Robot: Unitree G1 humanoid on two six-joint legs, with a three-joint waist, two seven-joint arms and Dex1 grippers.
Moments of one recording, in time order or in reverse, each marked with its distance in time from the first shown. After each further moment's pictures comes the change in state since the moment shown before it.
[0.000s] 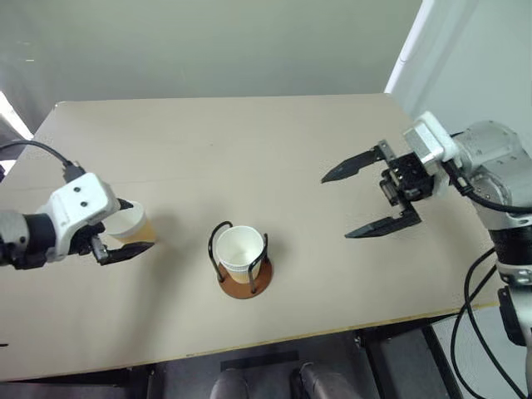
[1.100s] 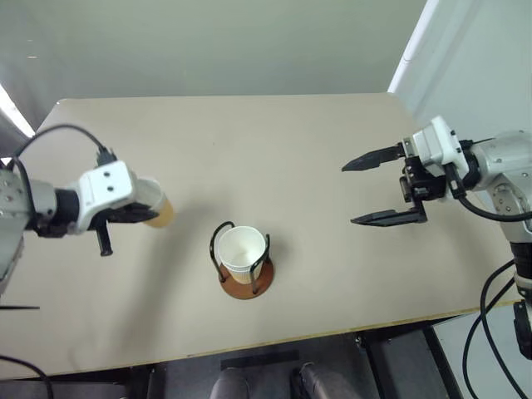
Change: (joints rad) left arm -0.444 -0.019 -0.290 0.176 0.095 -0.154 -0.194; right arm 0.091 -0.062 -0.093 -0.063 -0.120 0.026 -0.107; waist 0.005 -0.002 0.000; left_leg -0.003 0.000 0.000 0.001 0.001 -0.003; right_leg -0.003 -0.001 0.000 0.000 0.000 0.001
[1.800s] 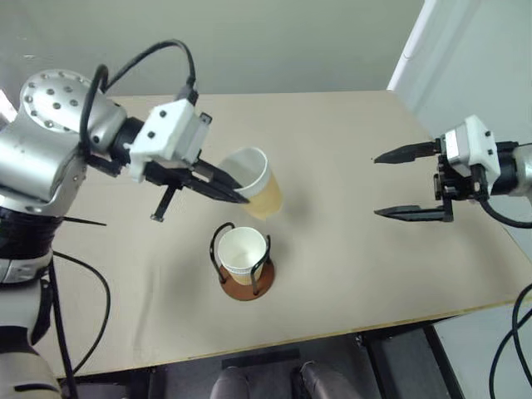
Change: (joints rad) left arm -0.607 -0.174 -0.401 0.016 -0.340 -0.087 -0.329; right arm 0.127 -0.111 -0.133 -0.077 -0.031 0.022 -0.076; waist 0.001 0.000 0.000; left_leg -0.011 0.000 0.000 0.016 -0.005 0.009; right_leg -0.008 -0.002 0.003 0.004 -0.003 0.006
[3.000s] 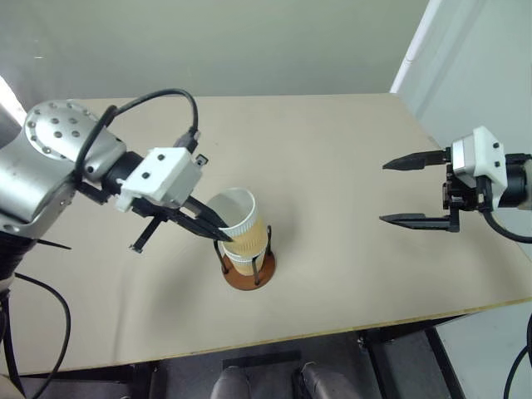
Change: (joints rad) left arm 0.061 0.188 -0.153 -0.058 -0.116 -0.091 -0.002; right arm 0.104 -0.036 -0.062 -0.091 0.019 0.037 -0.061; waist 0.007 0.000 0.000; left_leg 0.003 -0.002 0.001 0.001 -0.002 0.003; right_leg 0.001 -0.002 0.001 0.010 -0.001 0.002
